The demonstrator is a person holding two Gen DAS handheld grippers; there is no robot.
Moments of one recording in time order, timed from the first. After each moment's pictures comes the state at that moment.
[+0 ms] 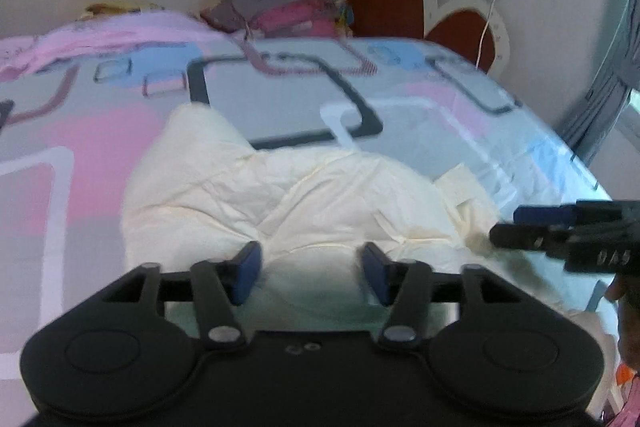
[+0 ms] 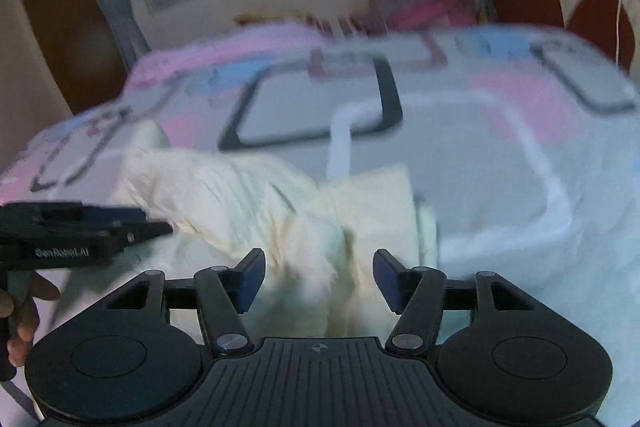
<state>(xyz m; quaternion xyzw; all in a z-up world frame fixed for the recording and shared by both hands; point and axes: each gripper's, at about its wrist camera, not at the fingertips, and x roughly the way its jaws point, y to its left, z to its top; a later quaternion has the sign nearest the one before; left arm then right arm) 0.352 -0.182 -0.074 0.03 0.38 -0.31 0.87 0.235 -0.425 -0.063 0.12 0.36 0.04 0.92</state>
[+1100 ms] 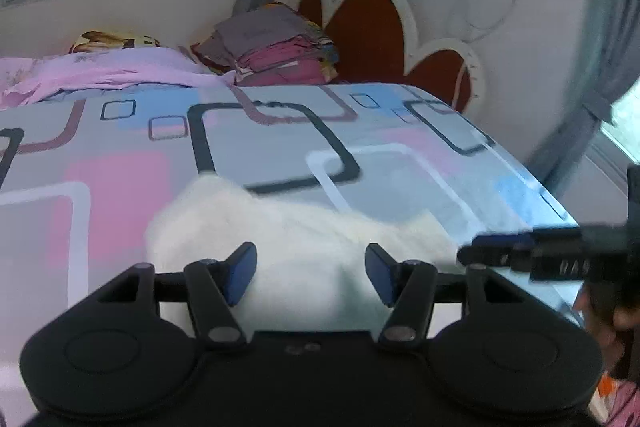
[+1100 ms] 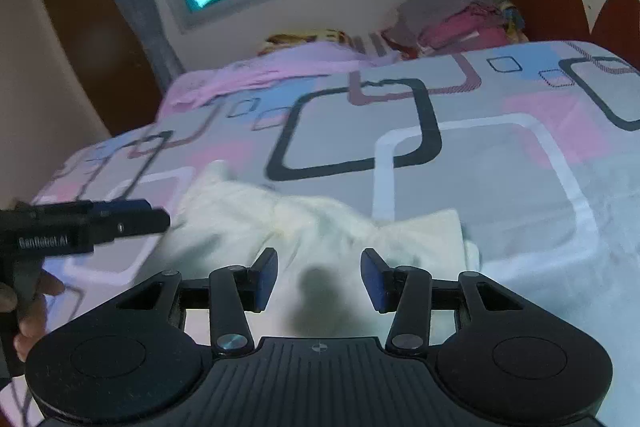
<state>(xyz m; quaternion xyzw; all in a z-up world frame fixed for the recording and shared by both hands) 0.318 -0.149 -0.032 0.00 0.35 -0.33 0.87 0.204 -0.418 -0.039 0.15 0.35 0.09 0.92</state>
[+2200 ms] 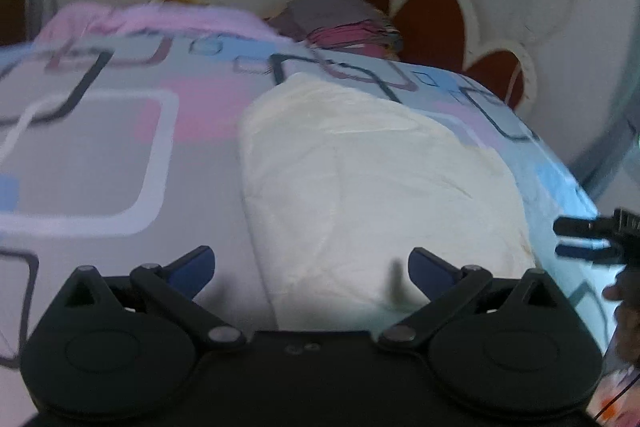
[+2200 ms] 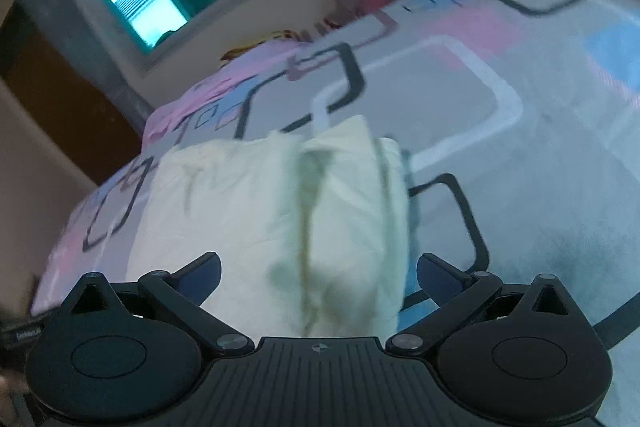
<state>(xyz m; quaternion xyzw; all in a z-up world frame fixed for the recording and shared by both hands) 0.269 -0.092 -0.071 -0.05 0.40 -0.23 0.89 0.153 -0.478 -0.103 0.32 0.37 0.03 0.87</state>
